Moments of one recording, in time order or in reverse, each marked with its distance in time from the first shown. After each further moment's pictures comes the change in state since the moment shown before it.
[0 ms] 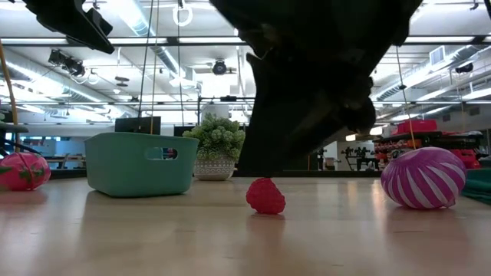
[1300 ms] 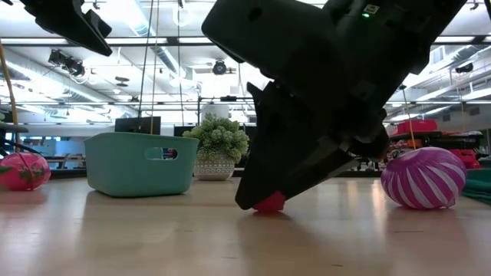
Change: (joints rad) left arm 0.000 0.000 0.000 -0.020 0.000 -0.001; right arm 0.021 0.079 -0.013 0.078 0.042 0.079
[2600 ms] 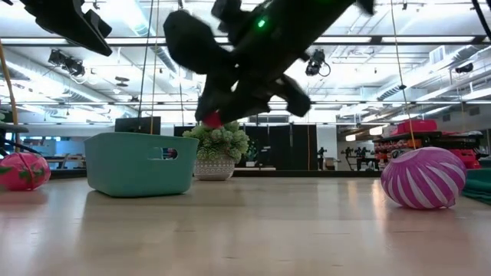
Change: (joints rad) left arm 0.000 0.000 0.000 0.001 0.000 0.001; right arm -0.201 -0.090 0.015 0.156 0.304 -0.175
